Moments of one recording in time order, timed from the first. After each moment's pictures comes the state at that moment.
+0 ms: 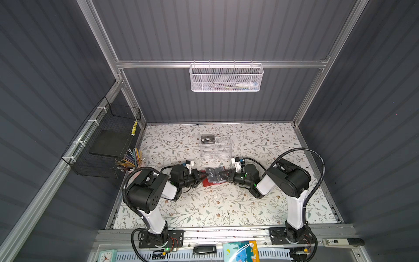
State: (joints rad) left arm -0.33 1.73 0.36 0.94 0.75 -1.16; right arm 0.63 2.02 0.56 1.21 -0.55 1.14
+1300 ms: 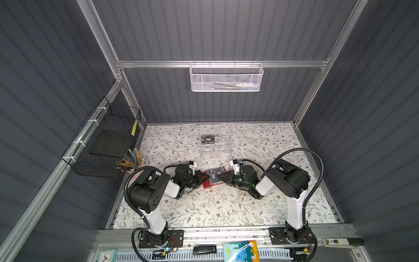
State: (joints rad) left arm -0.39 1.71 0.42 0.71 0.65 -1.00; right arm 0.66 2.01 0.56 1.12 -0.53 1.09
